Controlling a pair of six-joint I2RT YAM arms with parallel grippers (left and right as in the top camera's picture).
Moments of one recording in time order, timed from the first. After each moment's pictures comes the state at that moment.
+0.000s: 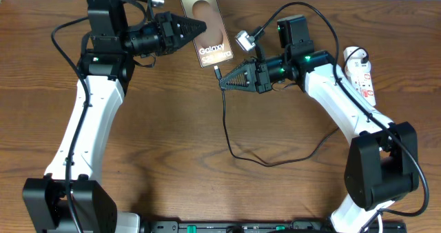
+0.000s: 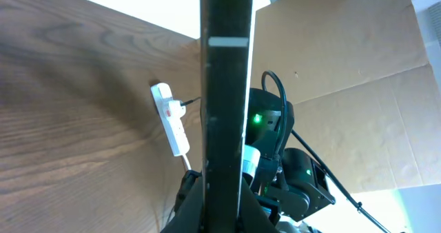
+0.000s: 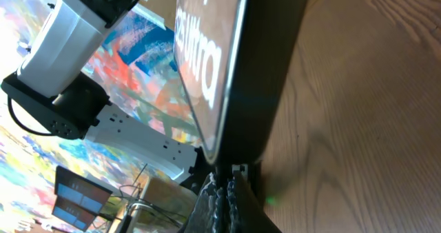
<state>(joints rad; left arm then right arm) -0.05 1.60 1.36 -0.12 1.12 -0.80 0.32 1.86 1.40 -0.42 -1.53 0.05</state>
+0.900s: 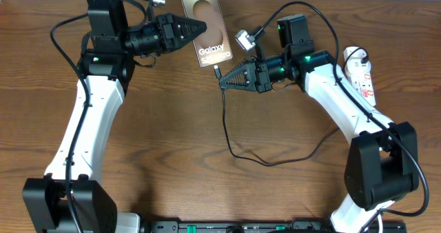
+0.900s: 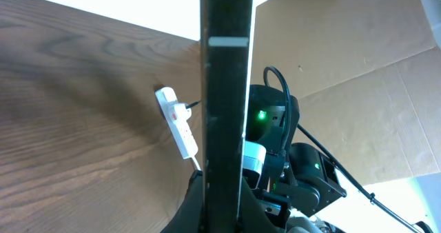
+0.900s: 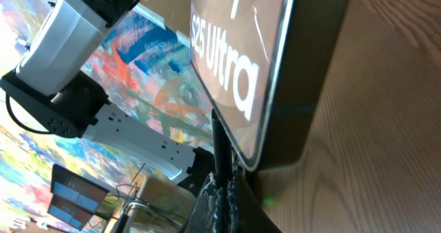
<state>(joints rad) -0.05 1.60 1.36 -0.12 1.12 -0.72 0.32 1.86 1.40 -0.40 -1.53 0.05</state>
